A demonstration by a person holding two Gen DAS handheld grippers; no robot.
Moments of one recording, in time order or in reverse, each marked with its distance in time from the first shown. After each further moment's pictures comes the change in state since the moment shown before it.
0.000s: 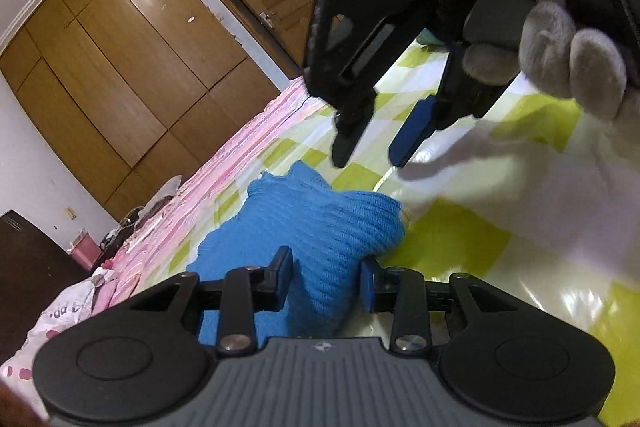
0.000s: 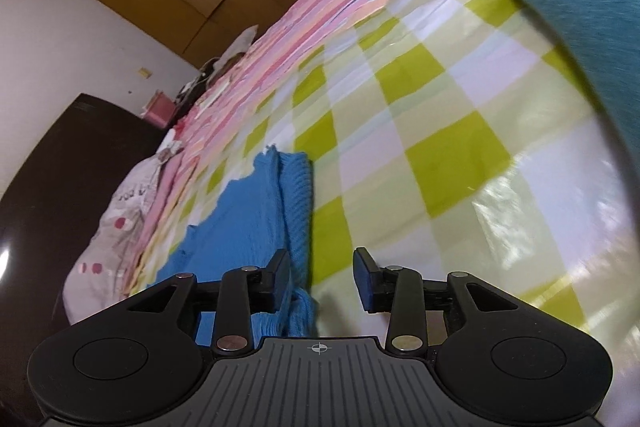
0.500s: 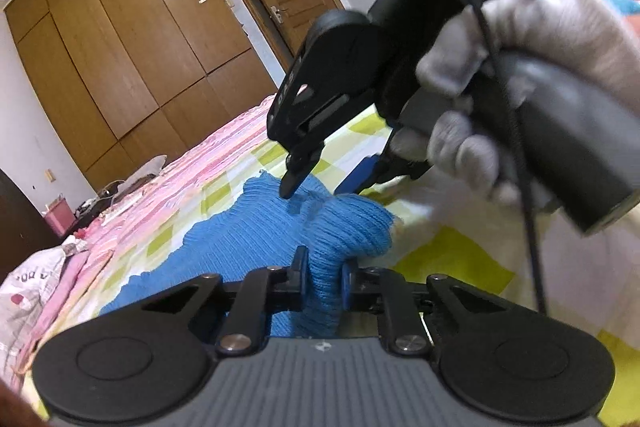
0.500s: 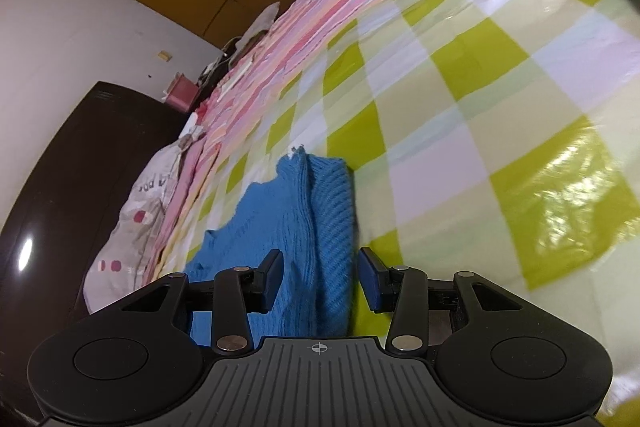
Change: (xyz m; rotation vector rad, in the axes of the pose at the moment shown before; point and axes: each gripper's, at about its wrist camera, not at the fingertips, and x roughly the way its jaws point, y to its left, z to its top) left arm -0.003 0.020 0.001 -0.156 -0.015 -0.072; right arm 0.058 0.010 0.025 0.012 0.072 0.086
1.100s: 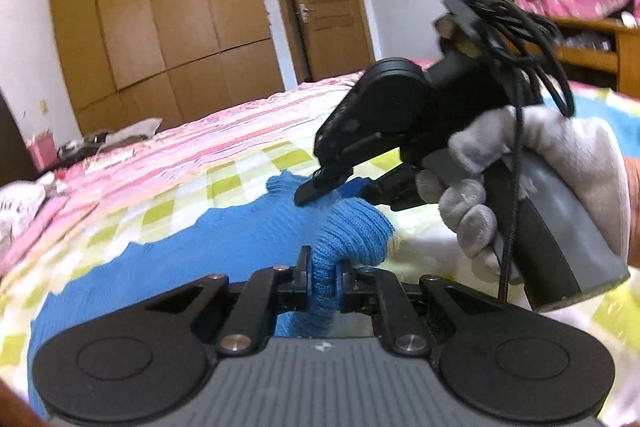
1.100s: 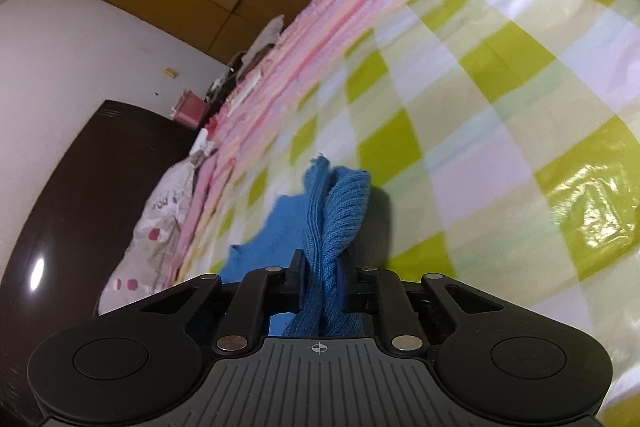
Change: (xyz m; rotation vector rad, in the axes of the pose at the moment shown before) left arm -0.025 0.070 0.007 -0.285 -0.014 -0.091; right arm -0.003 0.027 -0.002 0.034 -0.048 0.027
